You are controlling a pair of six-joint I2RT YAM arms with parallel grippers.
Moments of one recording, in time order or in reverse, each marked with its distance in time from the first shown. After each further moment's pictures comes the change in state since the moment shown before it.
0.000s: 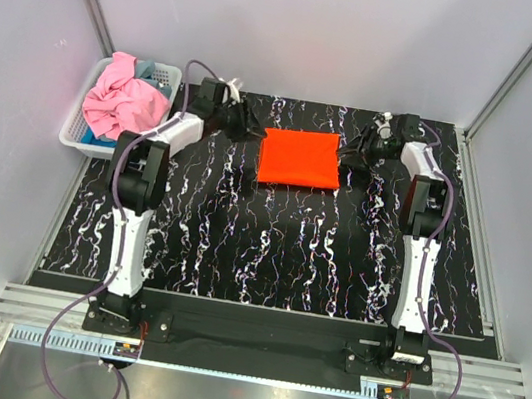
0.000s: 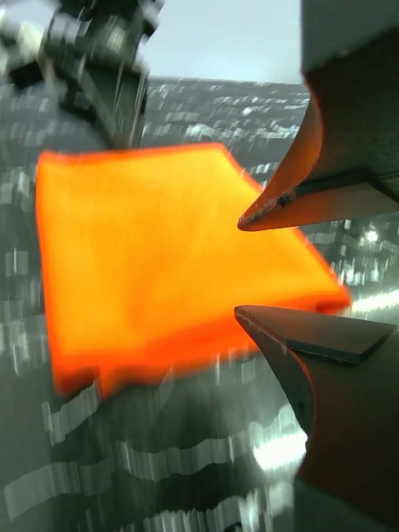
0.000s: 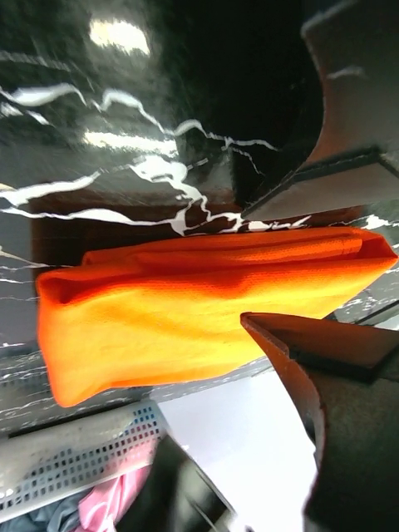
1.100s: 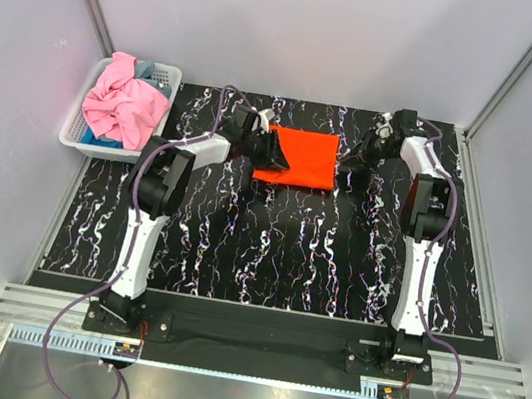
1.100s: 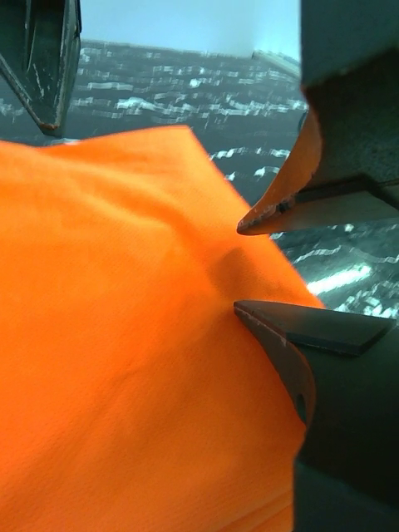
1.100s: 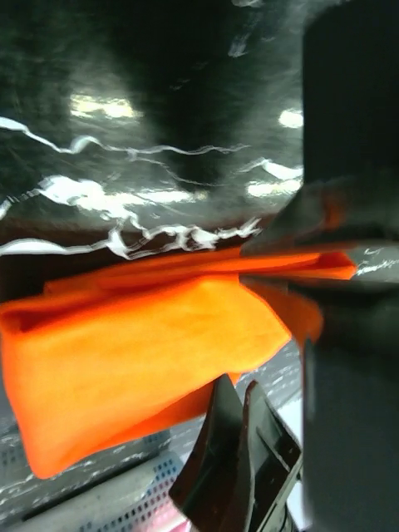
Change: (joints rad) left arm -0.177 0.046 -0.082 0.076 -0.013 0.010; right arm 0.031 -0.126 -0.093 -0.120 0.208 -0.032
